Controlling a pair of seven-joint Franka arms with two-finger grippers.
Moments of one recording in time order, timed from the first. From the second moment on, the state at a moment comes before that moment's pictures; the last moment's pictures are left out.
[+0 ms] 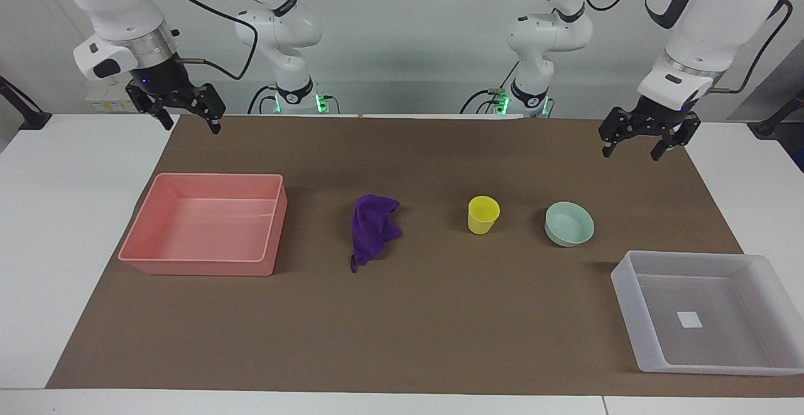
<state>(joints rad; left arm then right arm) -0.01 -0.01 -0.08 -1.64 -0.01 1.71 0.06 0.01 -0.03 -0.07 -1.59 -0.01 1.56 0.06</state>
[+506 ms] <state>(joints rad) -0.01 -0.01 -0.08 -1.64 -0.01 1.71 0.05 0.02 -0.05 -0.08 -1.62 -0.01 1.56 0.04</state>
